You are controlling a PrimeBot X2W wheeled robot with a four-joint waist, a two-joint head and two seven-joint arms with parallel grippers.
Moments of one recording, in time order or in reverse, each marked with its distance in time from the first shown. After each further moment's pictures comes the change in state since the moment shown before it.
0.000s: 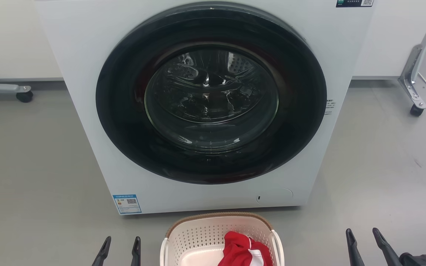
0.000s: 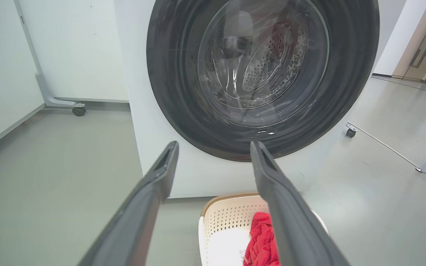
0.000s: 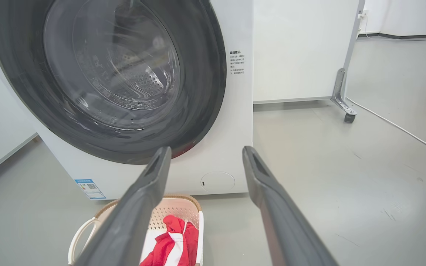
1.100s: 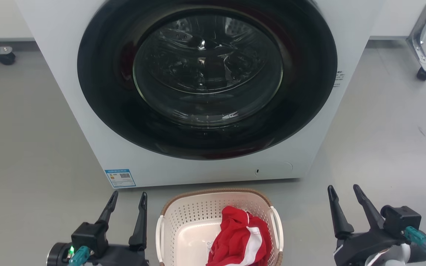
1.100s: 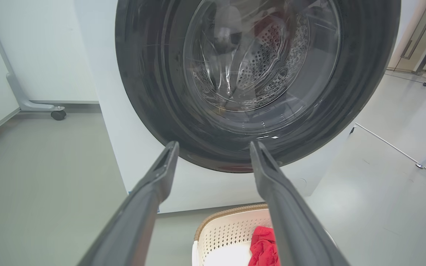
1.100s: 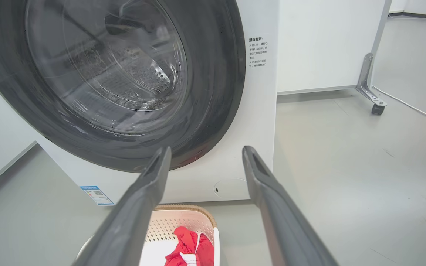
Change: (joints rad) left arm -0.281 -0.029 -0.030 0.211 -0.016 -0.045 -0.038; right arm -0.293 0.044 0.072 0.195 0.053 0.050 0.000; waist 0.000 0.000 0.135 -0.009
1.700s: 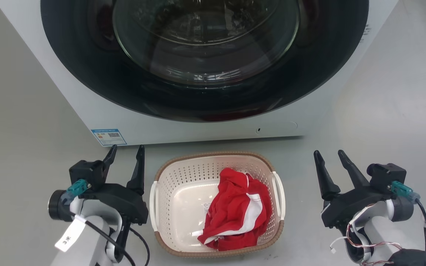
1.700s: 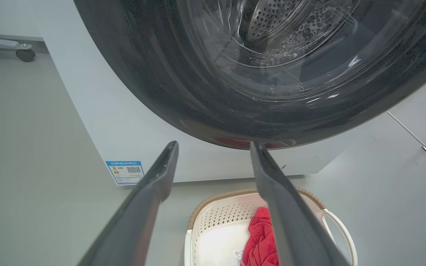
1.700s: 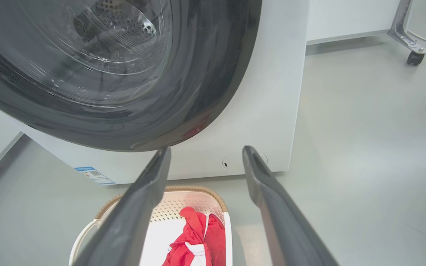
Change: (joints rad) left arm -0.367 -0.051 -0.020 0.410 -0.105 -0.094 0.000; right arm -0.273 0.054 0.073 0.275 0.092 0.084 0.000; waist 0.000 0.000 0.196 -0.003
